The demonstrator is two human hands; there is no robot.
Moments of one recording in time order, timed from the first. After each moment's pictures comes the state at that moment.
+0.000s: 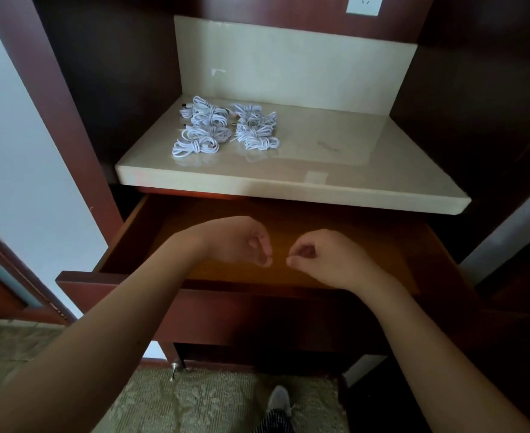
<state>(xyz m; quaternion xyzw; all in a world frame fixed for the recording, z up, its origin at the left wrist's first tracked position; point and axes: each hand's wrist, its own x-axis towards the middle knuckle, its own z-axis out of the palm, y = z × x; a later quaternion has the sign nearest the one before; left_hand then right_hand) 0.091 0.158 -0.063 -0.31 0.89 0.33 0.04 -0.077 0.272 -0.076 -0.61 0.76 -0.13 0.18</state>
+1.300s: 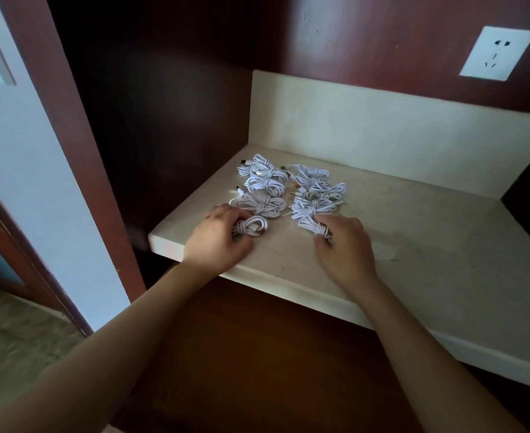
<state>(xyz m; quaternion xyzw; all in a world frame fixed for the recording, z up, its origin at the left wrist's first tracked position) 0.102 -0.025 -0.084 -0.51 0.78 0.12 -0.33 -0.137 0.019 -0.077 -0.66 0.69 -0.30 -0.04</state>
